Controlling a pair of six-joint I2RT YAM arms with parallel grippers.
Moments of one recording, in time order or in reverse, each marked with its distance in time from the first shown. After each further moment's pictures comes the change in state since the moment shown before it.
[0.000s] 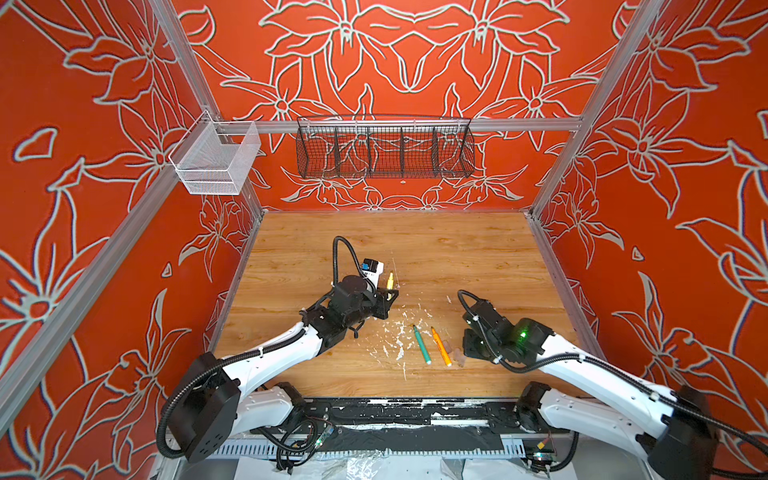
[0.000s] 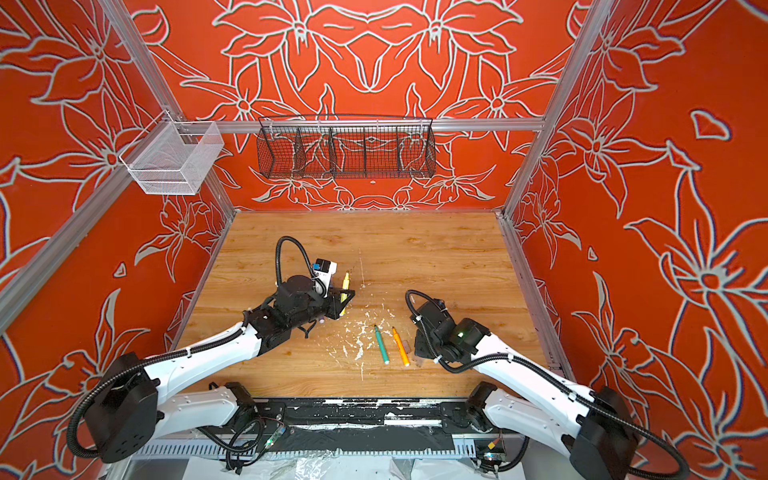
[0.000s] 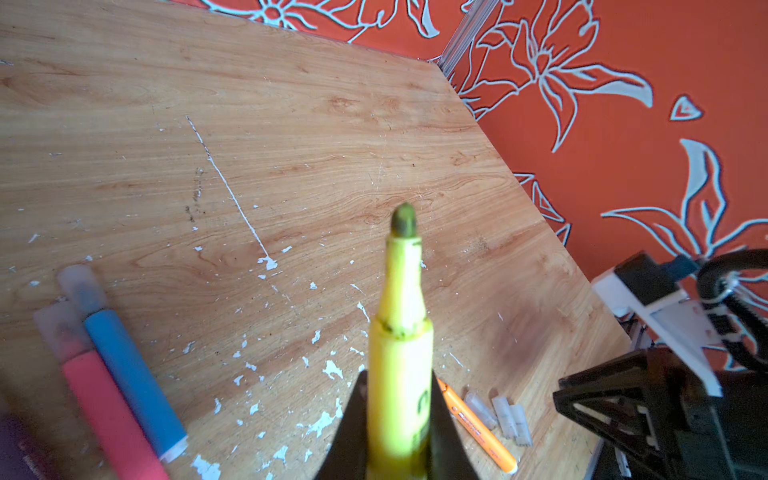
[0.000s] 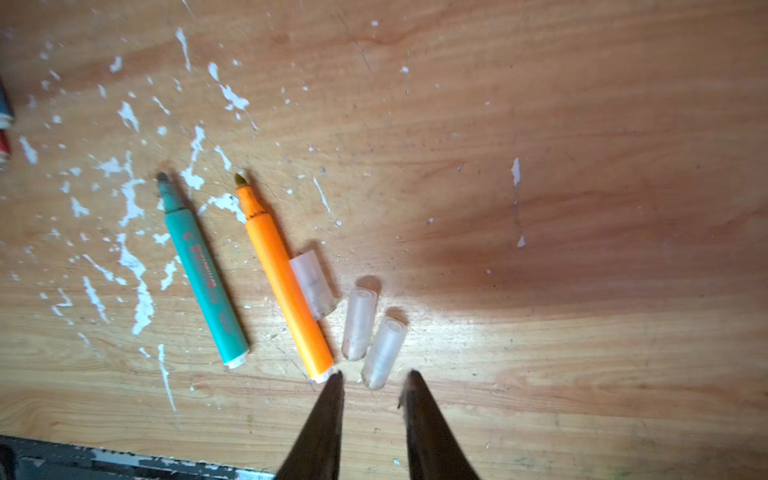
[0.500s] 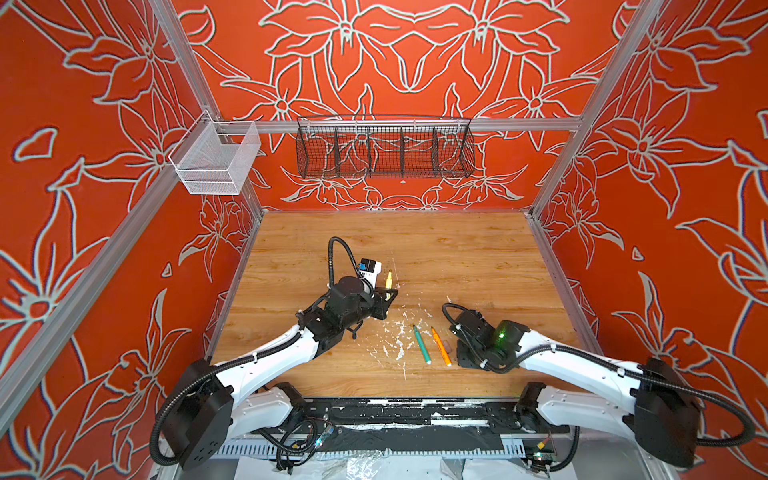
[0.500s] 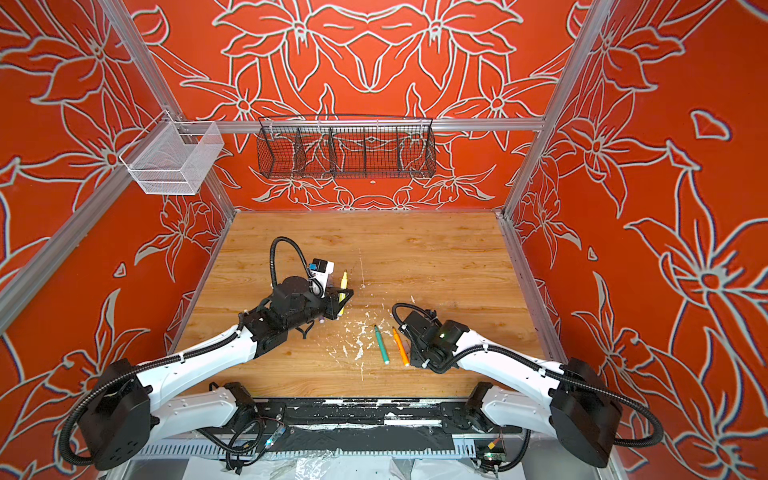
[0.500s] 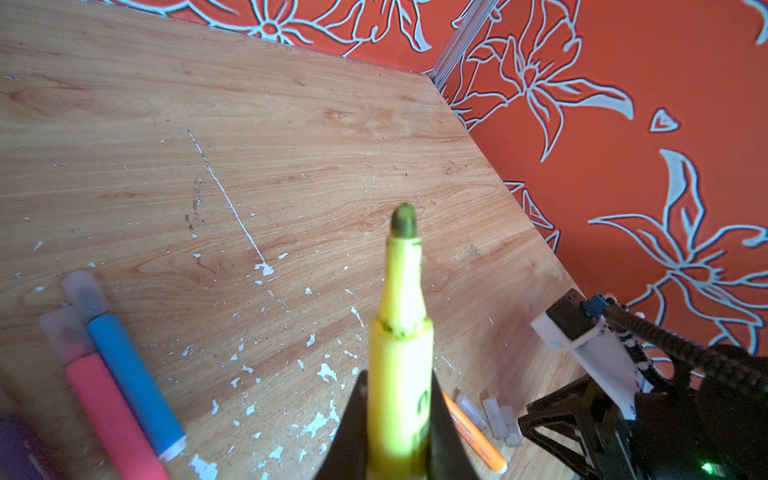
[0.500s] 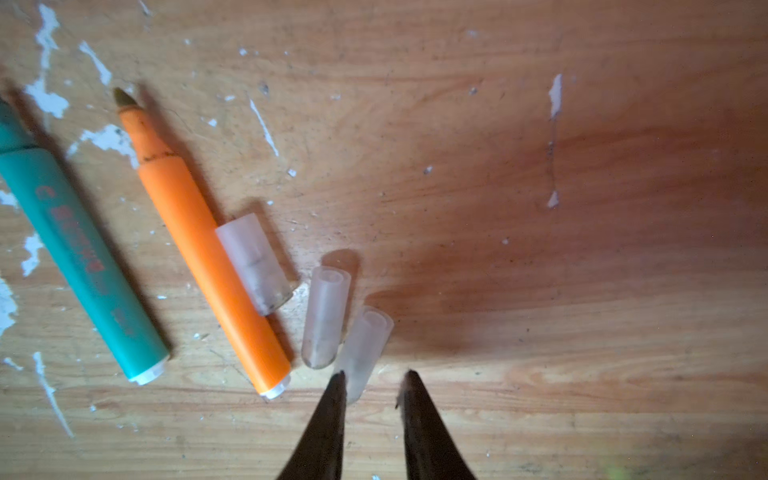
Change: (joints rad) left arm 0.000 -0.034 -0.011 0.001 0.001 -0.007; right arm 0.077 0.125 -0.055 0.038 0.008 0.053
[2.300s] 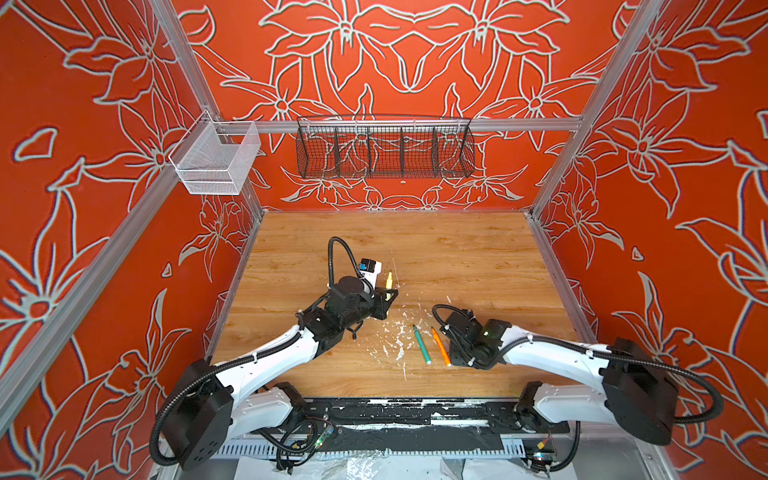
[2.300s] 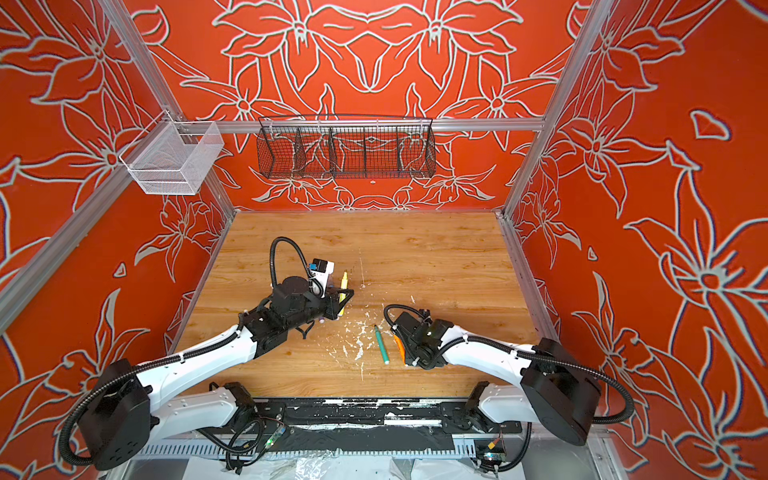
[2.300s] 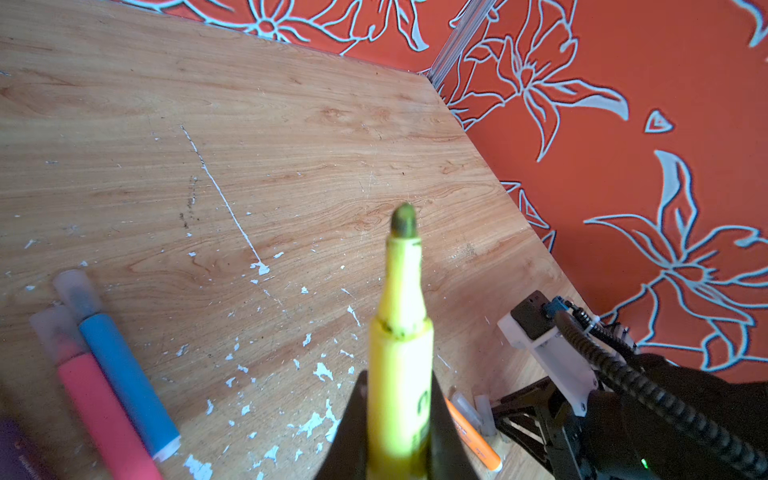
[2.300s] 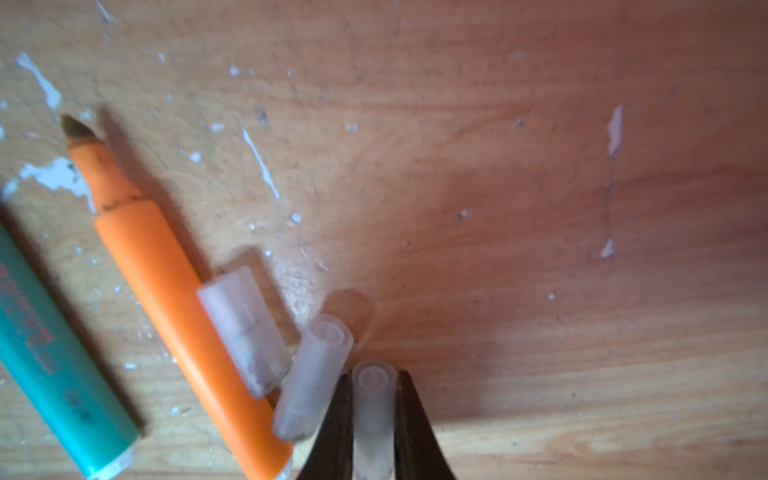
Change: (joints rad) left arm 0.000 -0.001 0.000 0.002 0.009 -0.007; right arm 0.013 0.125 0.005 0.090 0.048 0.008
